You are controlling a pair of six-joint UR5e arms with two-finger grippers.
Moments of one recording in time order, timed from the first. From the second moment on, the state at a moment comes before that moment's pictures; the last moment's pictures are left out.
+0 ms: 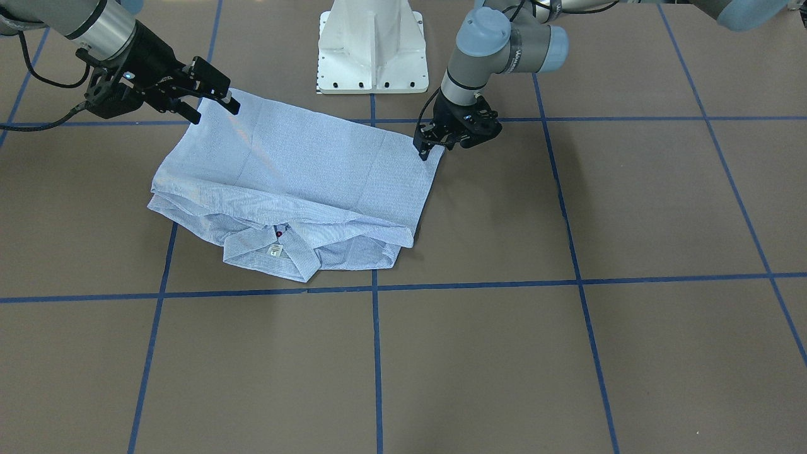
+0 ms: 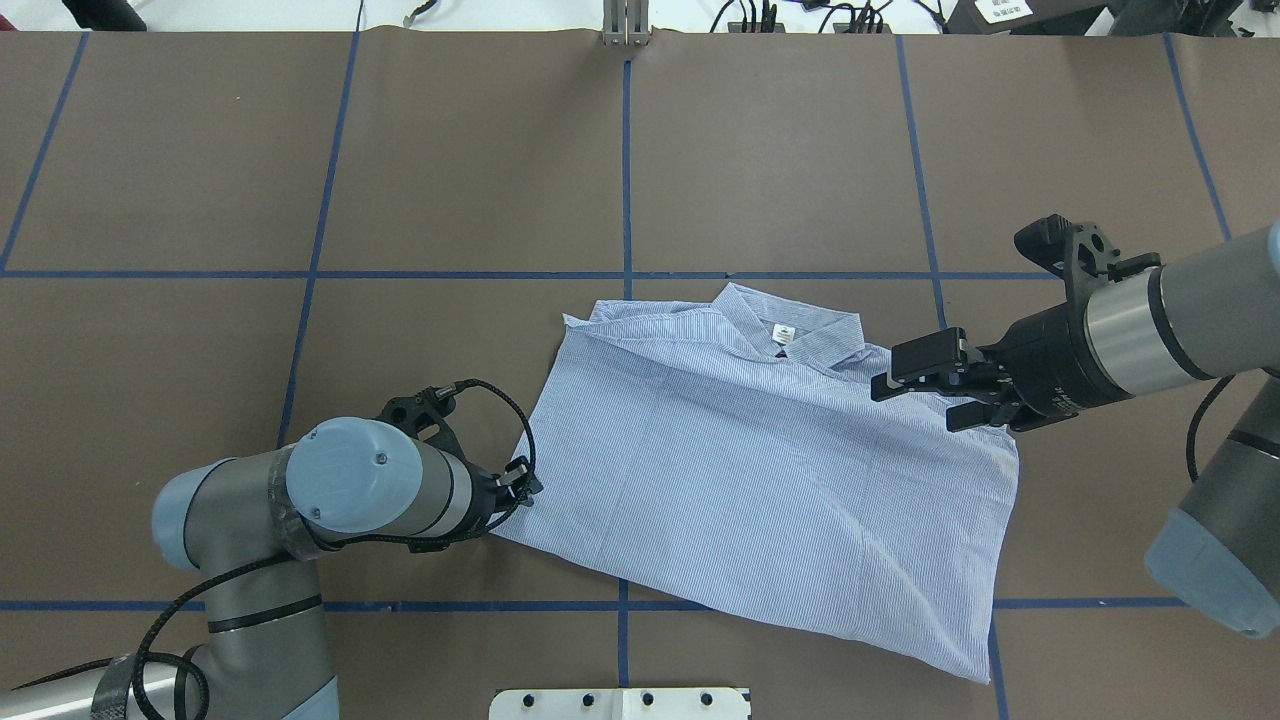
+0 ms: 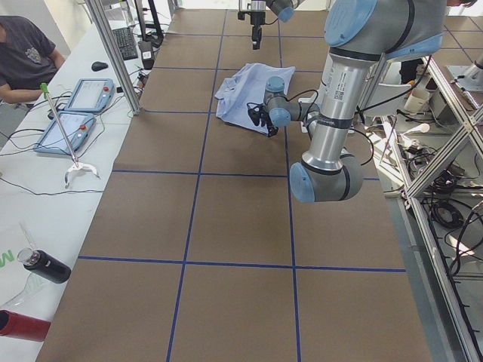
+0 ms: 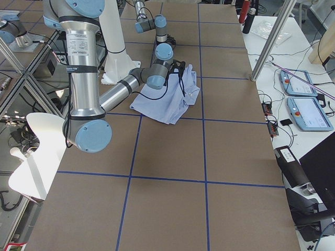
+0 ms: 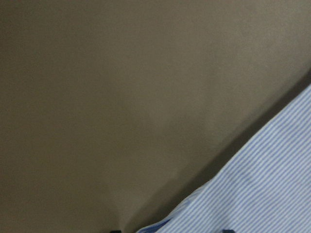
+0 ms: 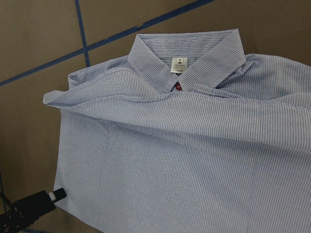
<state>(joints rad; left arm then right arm) -0.32 -1.97 -1.81 -1.88 -1.76 -1.88 0.74 -1.52 2.11 -1.00 2.24 1.48</state>
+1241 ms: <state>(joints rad) -0.38 -1.97 -1.84 -1.85 -1.77 -1.87 0.76 -1.52 2.11 -1.00 2.24 1.48</state>
